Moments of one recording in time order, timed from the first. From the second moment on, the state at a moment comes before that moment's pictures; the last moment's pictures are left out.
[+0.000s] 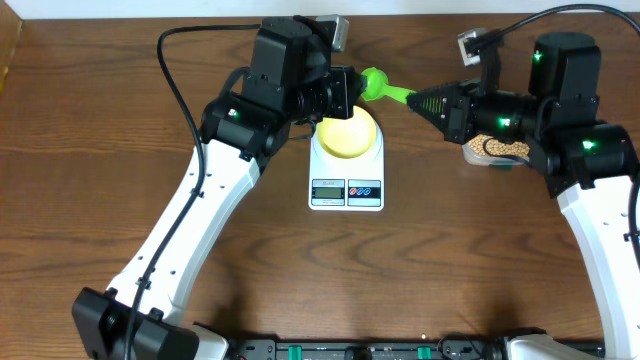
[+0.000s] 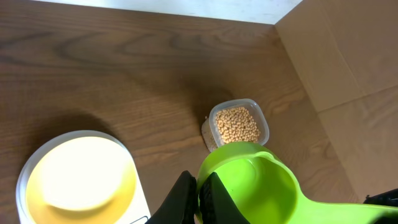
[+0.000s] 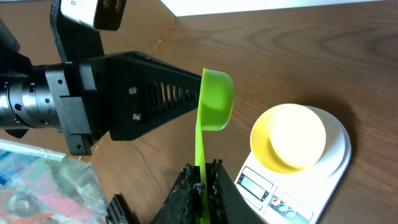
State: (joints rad) left arm -0.43 1.59 1.54 -0.55 0.42 -0.42; right arm 0.15 1.38 1.40 -0.64 -0.83 0.23
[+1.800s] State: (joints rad) left arm -0.67 1.74 1.42 -0.93 0.17 -0.12; right arm 0.09 1.38 1.40 -1.00 0.05 0.28
